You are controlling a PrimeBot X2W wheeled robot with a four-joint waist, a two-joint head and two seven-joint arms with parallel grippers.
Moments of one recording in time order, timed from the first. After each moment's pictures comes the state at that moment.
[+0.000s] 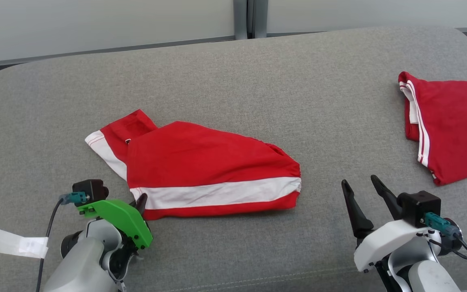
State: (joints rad) left arm -0.51 0.20 -0.52 0.91 -0.93 -0.12 0.05; right arm -0.05 -0.09 0.10 0.09 0.20 0.13 -0.01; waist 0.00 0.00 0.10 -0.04
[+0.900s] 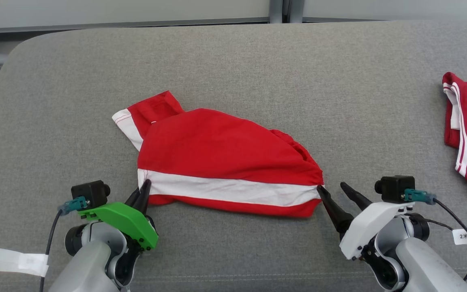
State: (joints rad) left arm -0.45 0.23 -0.55 0.75 -0.92 -0.11 -0.13; right arm -0.24 -0.23 0.36 0.35 0.64 0.13 0.04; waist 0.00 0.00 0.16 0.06
